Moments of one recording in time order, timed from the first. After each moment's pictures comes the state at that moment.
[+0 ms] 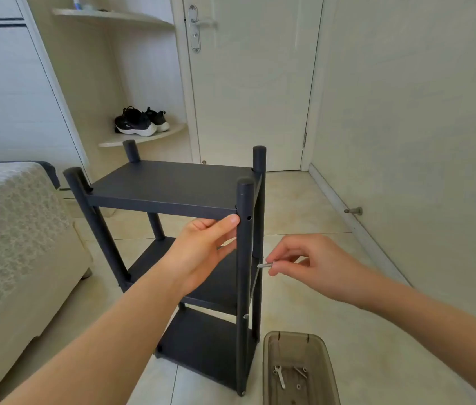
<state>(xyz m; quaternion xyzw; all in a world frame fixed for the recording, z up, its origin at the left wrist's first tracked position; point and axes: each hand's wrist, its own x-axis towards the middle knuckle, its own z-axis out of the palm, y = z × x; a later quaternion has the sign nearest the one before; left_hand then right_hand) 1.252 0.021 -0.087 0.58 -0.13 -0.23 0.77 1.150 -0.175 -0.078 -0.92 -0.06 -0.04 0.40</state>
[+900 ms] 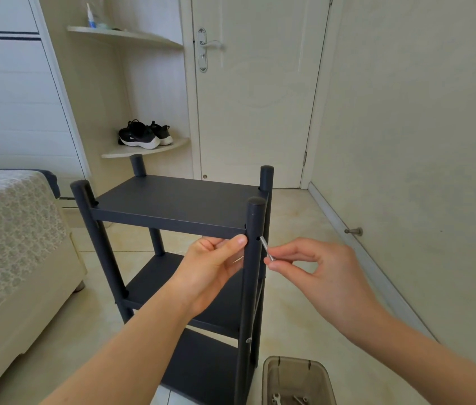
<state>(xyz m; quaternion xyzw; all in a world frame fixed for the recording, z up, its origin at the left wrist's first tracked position) 1.262 0.018 -0.091 0.52 -0.19 -0.23 0.80 1.145 -0.148 -0.054 -0.87 -0.03 -0.26 0.42</state>
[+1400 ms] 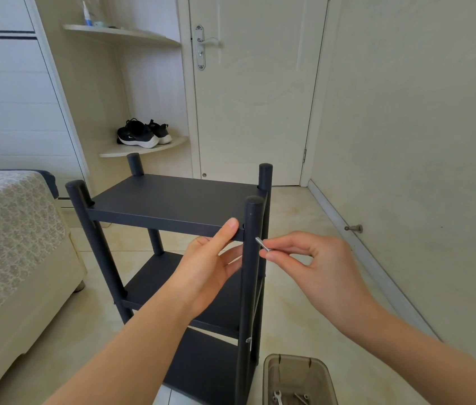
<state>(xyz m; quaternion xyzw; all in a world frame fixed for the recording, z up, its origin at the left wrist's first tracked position) 1.257 0.014 -0.084 0.50 -0.12 -0.24 0.82 1.153 -0.145 -0.055 -0.86 -0.03 -0.26 0.44</state>
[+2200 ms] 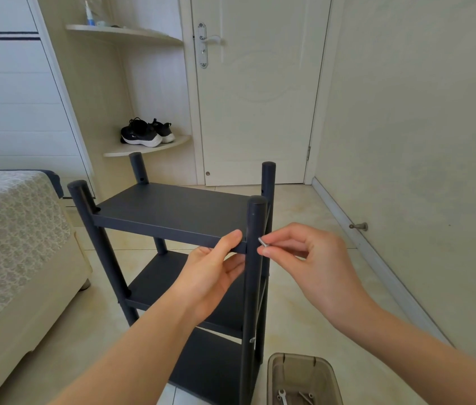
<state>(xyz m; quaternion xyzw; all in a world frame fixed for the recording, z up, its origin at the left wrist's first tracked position) 1.254 0.013 -0.097 0.50 -0.08 -0.24 0.83 1.162 -0.141 -0.059 -0.84 -0.03 -0.26 0.48</state>
